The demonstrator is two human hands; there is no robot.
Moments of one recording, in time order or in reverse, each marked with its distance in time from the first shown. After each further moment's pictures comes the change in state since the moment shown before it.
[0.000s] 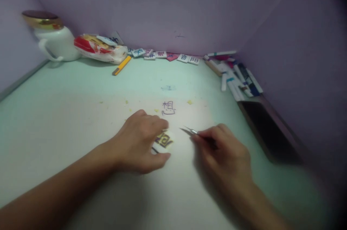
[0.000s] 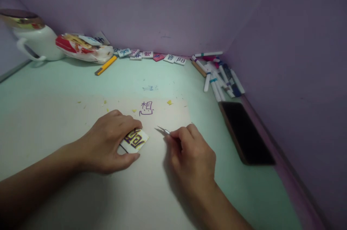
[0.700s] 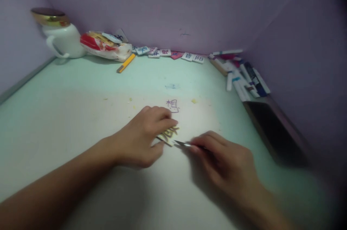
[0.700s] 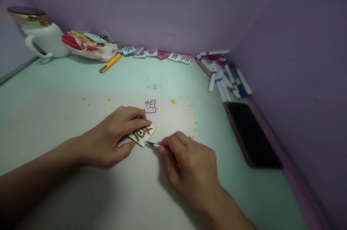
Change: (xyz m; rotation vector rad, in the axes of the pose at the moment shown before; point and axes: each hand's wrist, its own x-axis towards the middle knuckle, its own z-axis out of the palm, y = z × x) left_hand -0.001 -0.009 0.000 -0.158 0.104 0.187; right_hand -0.001 -0.003 -0.008 0.059 -0.239 -0.239
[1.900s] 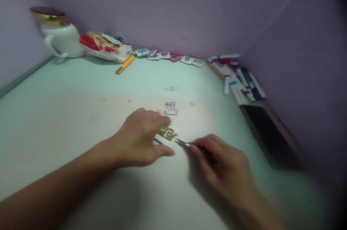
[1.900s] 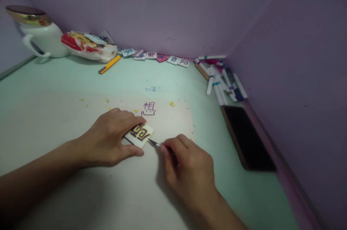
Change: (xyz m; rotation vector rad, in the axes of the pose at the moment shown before) left_hand 0.001 0.001 0.004 0.179 -0.053 -0.205; right_hand -0.004 -0.002 0.006 0.056 0.075 0.110
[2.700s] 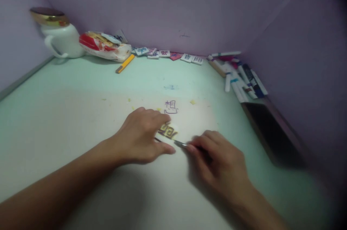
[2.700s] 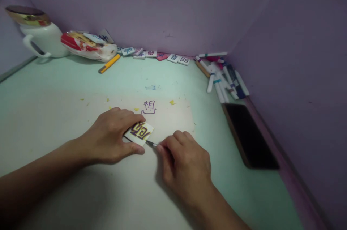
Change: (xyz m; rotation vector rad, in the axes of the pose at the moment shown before) left_hand 0.002 0.000 0.003 0.021 0.030 -0.036; right_hand 0.006 0.000 0.002 -0.080 -0.037 -0.119
